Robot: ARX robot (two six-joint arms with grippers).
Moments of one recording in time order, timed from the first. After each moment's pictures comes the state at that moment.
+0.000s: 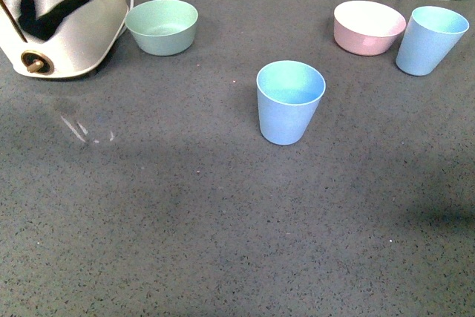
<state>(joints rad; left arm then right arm) -0.50 1.73 0.80 0.87 -0.47 -0.10 0.00 0.01 0.02 0.00 0.00 0.00</state>
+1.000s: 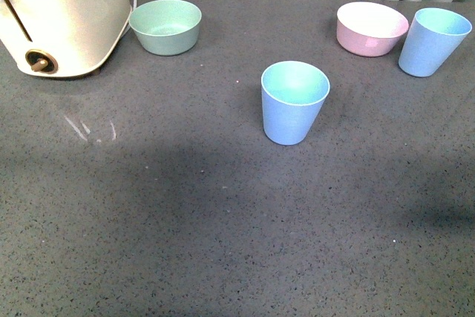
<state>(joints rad) -0.10 0.90 0.04 0.85 -0.10 -0.01 0.00 0.01 0.02 0.00 0.00 0.00</state>
